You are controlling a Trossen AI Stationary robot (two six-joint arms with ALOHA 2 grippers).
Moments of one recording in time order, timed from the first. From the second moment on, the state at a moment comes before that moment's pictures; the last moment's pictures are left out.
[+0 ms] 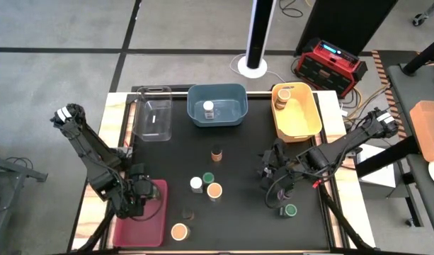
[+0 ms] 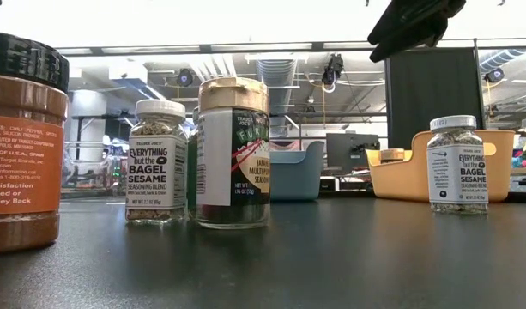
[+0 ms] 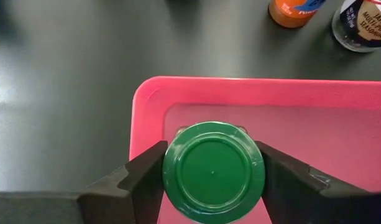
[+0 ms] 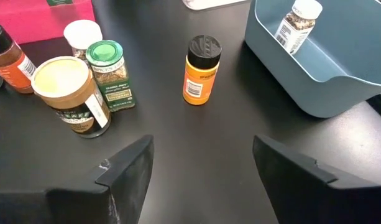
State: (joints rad) left arm -0.97 1.14 0.78 -0.96 -0.39 -0.95; right arm 0.45 1.28 1.00 -0.61 0.63 0.58
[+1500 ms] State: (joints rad) left arm -0.97 1.22 0.80 -0.96 -0.34 -0.95; right arm 0.45 1.28 1.00 -0.59 0.63 0.58
